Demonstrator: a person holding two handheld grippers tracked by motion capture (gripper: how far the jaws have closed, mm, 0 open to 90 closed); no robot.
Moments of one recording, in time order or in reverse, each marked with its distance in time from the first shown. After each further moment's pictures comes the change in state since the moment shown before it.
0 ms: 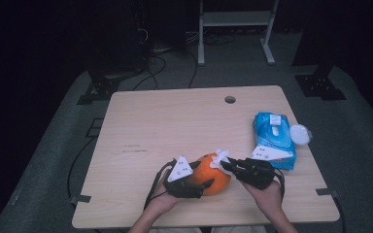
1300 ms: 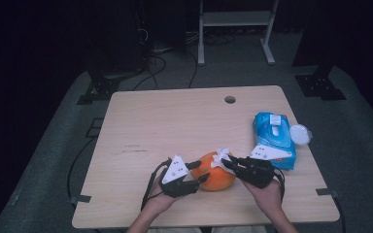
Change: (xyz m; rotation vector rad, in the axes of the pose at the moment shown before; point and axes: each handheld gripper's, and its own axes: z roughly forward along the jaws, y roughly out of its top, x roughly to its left) left arm -0.001 0.012 -0.015 -0.041 -0.004 0.034; right arm -0.007 -0.001 0.001 0.007 -0.063 -0.004
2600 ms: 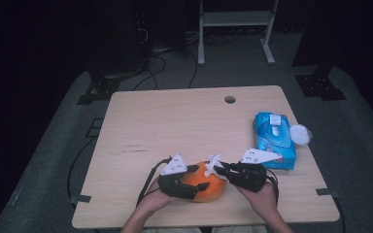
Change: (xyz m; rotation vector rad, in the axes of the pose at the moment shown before) left arm 0.010 -0.008 0.002 0.120 -0.144 -0.088; right arm 0.014 -0.003 0.013 0.057 0.073 -0.026
